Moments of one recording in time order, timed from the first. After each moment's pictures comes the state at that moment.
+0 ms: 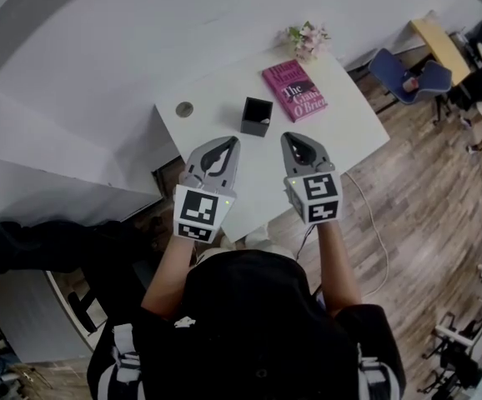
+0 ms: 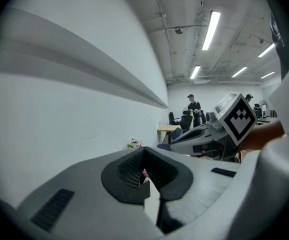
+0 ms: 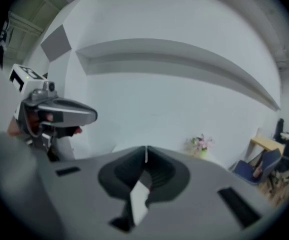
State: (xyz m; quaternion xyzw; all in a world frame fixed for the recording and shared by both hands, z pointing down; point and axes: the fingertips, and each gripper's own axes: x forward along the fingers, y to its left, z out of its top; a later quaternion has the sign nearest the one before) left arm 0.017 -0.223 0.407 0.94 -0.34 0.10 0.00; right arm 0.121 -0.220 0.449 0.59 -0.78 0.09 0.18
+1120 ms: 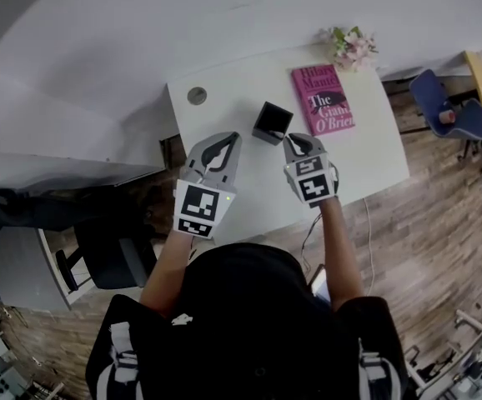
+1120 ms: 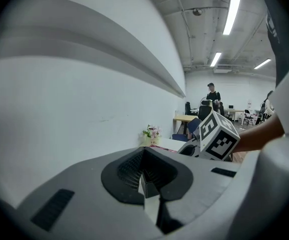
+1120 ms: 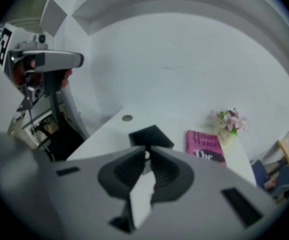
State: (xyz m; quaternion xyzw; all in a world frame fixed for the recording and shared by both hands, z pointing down) left arm 0.029 -0.303 0.468 0.89 -0.42 0.16 0.05; right arm 0.144 -0.315 0.604 0.45 -0.81 0.17 0.35
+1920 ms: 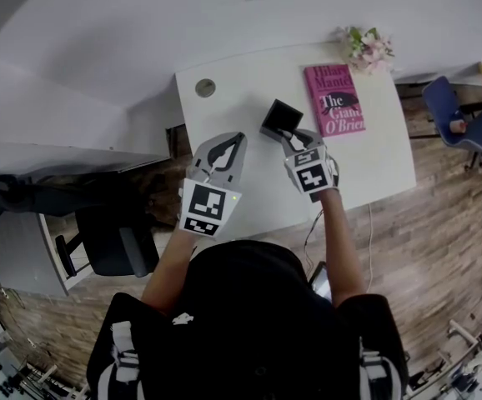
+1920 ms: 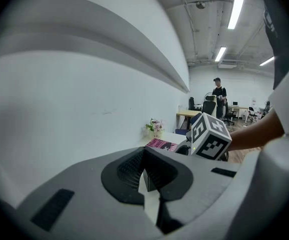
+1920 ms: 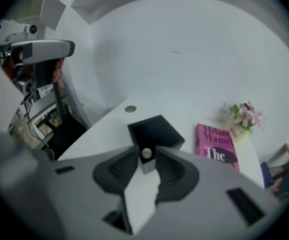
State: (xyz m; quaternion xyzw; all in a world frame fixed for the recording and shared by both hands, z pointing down) left arm 0.026 -0.306 0.494 0.88 -0.44 0.19 0.06; right arm 0.133 -0.330 0.649 0.40 -0.81 0.18 0.39
